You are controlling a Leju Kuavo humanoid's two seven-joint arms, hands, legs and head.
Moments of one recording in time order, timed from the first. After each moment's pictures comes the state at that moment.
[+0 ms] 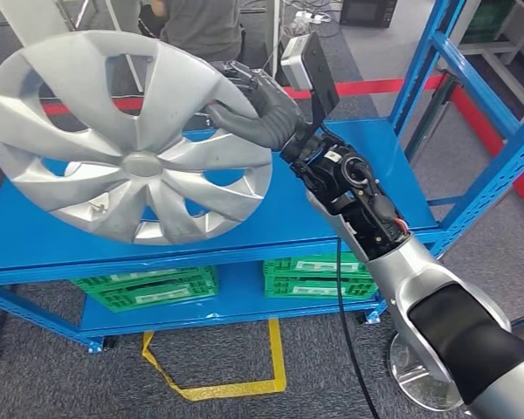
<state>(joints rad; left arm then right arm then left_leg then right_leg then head) -0.28 0.22 0.14 -0.22 0.39 0.15 -0.25 -0.83 -0.10 0.49 -1.40 -0.42 0.22 -0.02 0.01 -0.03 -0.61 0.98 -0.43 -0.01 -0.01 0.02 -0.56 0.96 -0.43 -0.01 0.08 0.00</state>
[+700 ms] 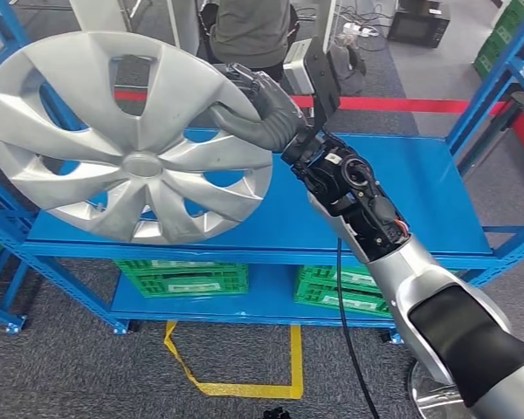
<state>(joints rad) -0.28 0.22 0.14 -0.22 0.41 0.16 -0.25 -0.83 -0.10 0.49 -1.38 -0.41 0.23 -0.05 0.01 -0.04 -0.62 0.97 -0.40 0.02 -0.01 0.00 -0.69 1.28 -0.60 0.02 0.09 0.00</state>
